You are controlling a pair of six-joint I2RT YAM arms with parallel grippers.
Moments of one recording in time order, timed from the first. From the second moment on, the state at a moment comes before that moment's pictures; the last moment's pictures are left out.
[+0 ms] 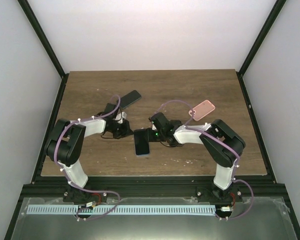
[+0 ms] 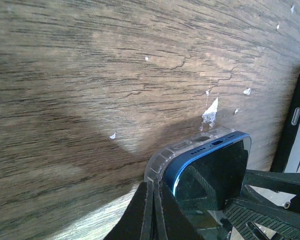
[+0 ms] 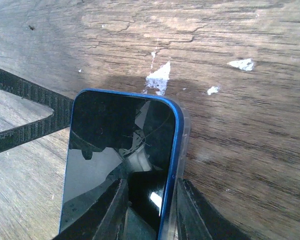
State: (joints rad) left arm -0.34 1.75 0.87 -0.25 0.54 -0.64; right arm 0.78 1.82 0.93 0.03 -0.19 0.67
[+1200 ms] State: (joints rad) left arm -0.38 1.63 0.72 -0.22 0.60 -0.67; right arm 0.80 1.64 0.81 0.05 -0.17 0.70
